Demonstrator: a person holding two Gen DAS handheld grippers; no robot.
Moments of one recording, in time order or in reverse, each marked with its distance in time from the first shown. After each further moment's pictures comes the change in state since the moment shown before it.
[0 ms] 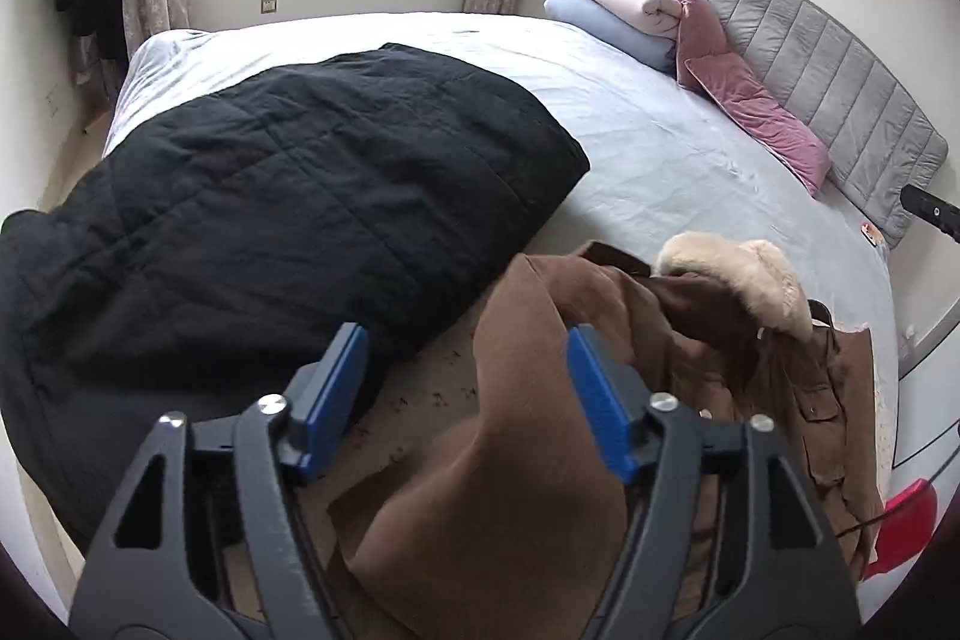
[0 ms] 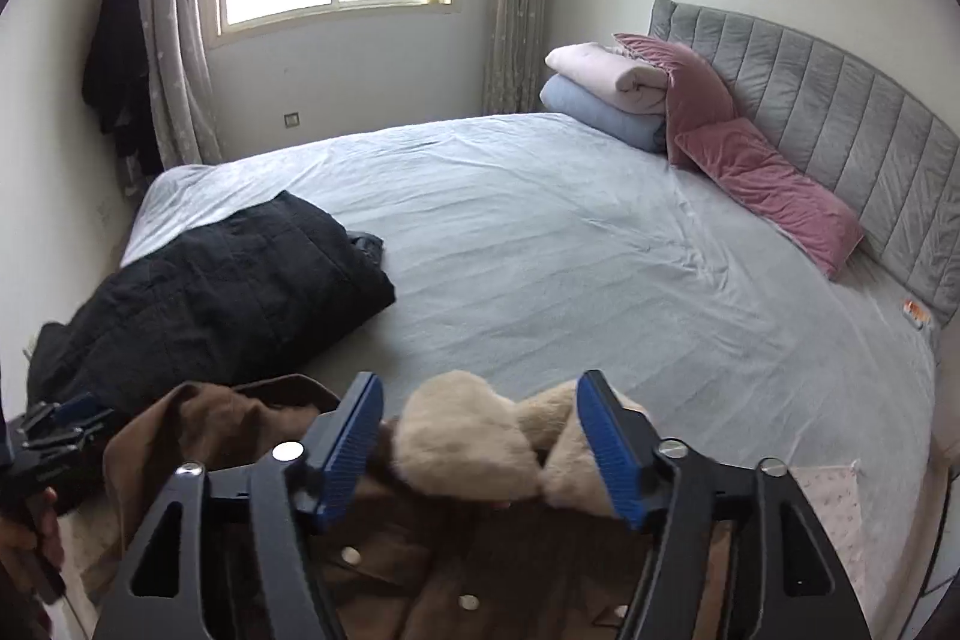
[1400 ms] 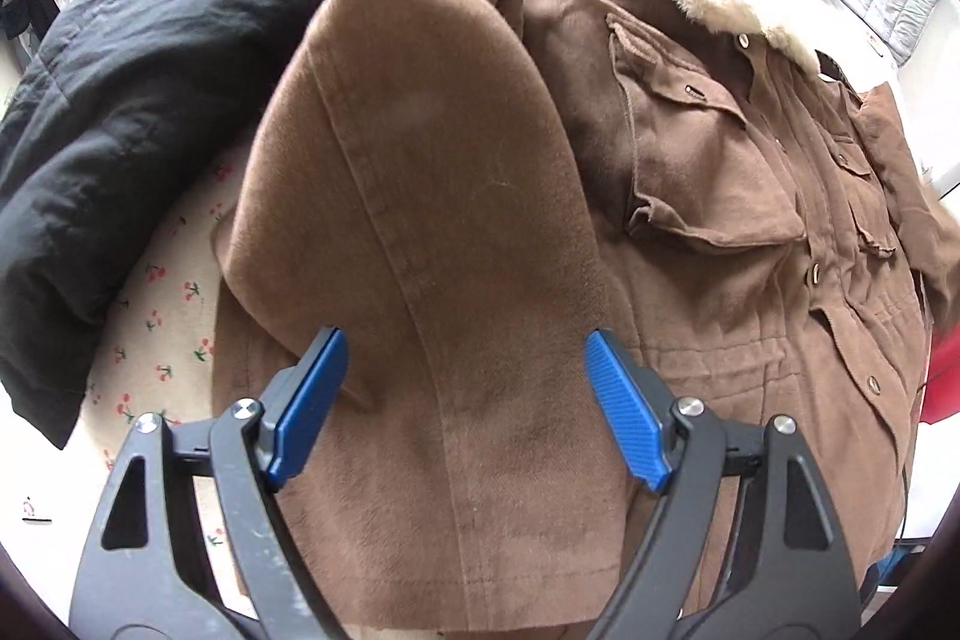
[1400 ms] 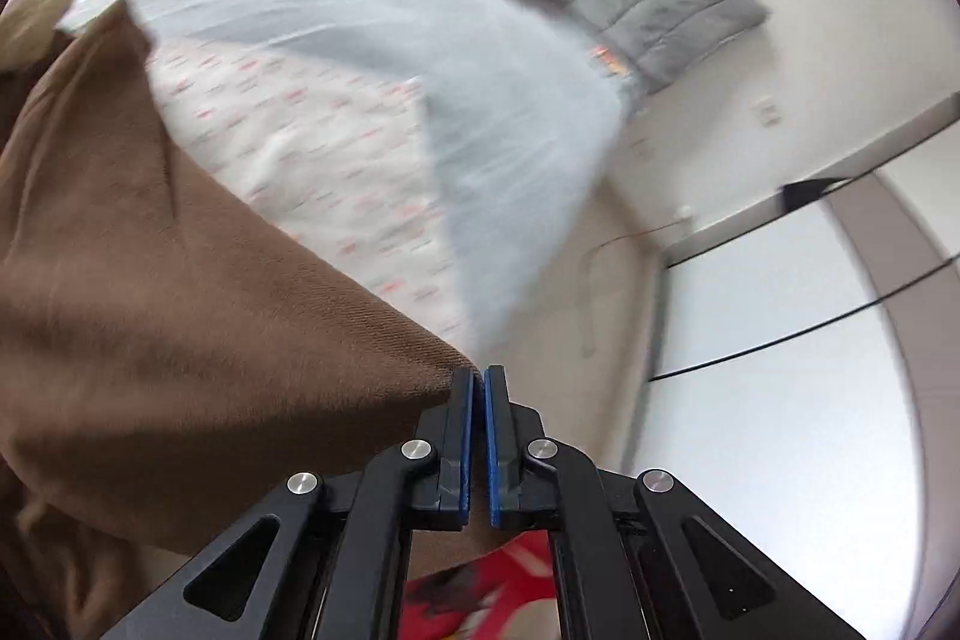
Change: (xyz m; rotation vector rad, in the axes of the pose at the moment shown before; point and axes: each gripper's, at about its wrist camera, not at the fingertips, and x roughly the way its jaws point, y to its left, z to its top) left arm 0.000 -0.055 -0.121 0.196 0.383 0.050; right arm -0.087 -0.314 -0.271 0.008 0.562 -0.875
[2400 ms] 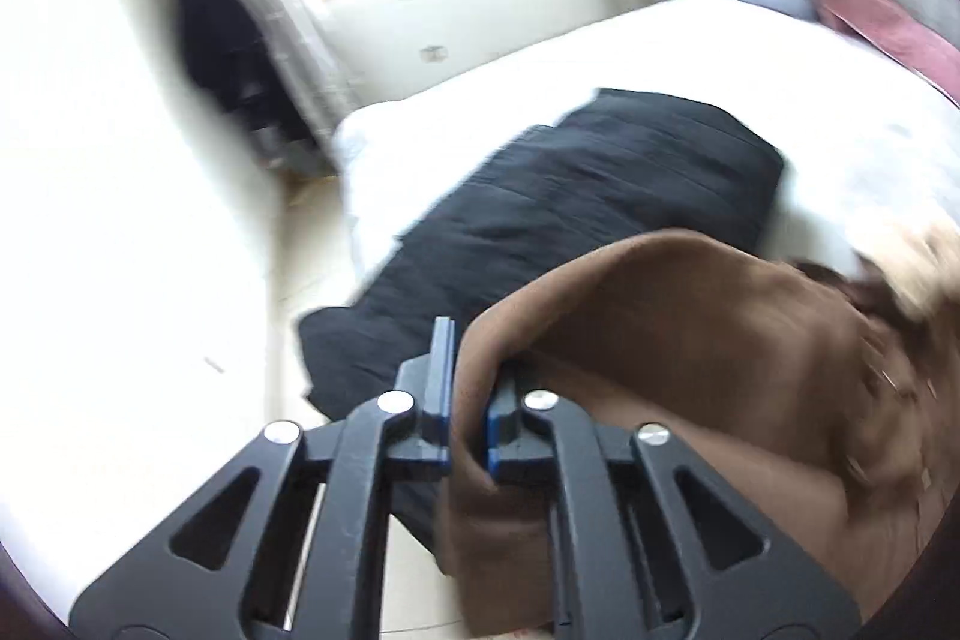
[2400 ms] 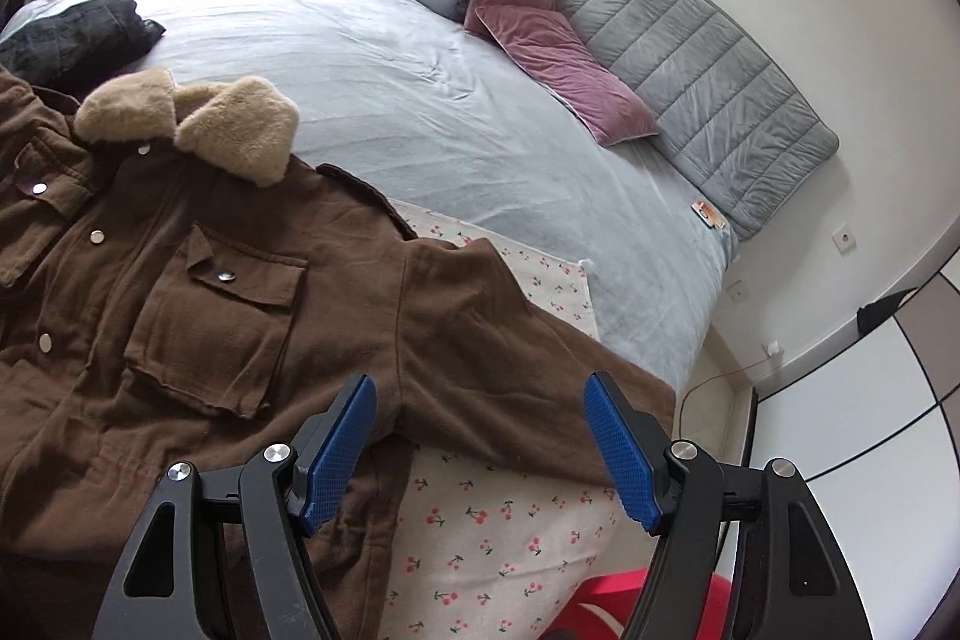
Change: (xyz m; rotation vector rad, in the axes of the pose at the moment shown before) left arm -0.171 0.153 0.110 -0.167 -0.340 0.610; right arm -0.121 0.089 0.007 -0.051 -0.323 0.385
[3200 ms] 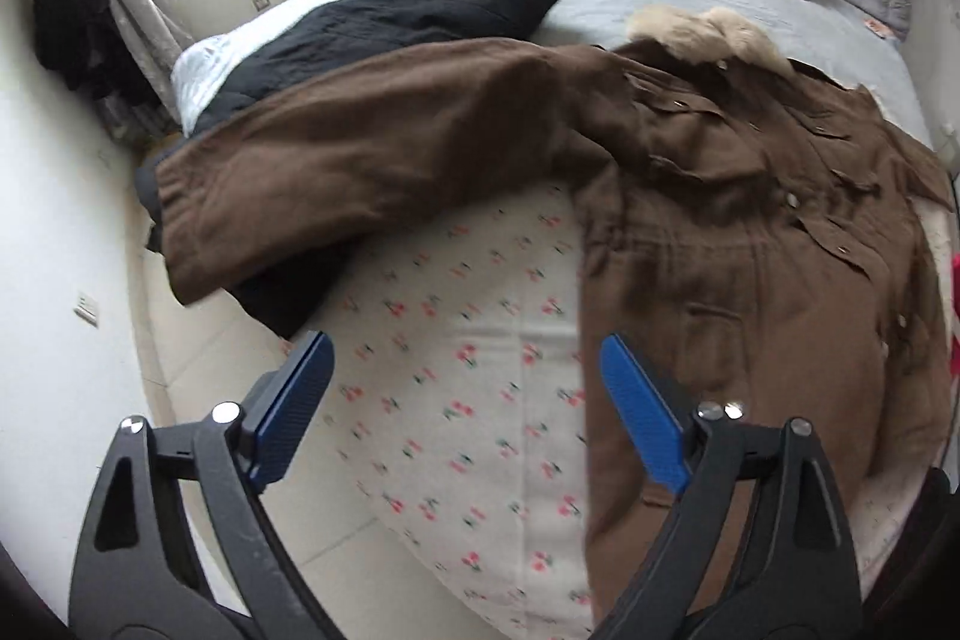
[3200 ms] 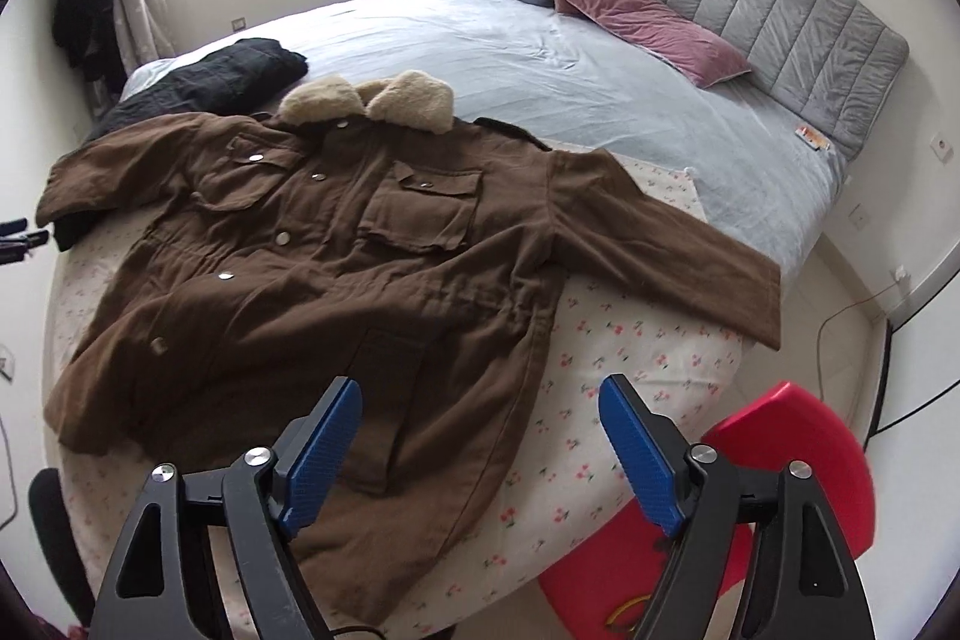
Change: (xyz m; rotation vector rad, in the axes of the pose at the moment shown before) left arm -0.092 -0.067 -0.206 0.203 0.150 -0.481; right arm -0.143 -0.018 -0.127 0.132 0.032 0.442
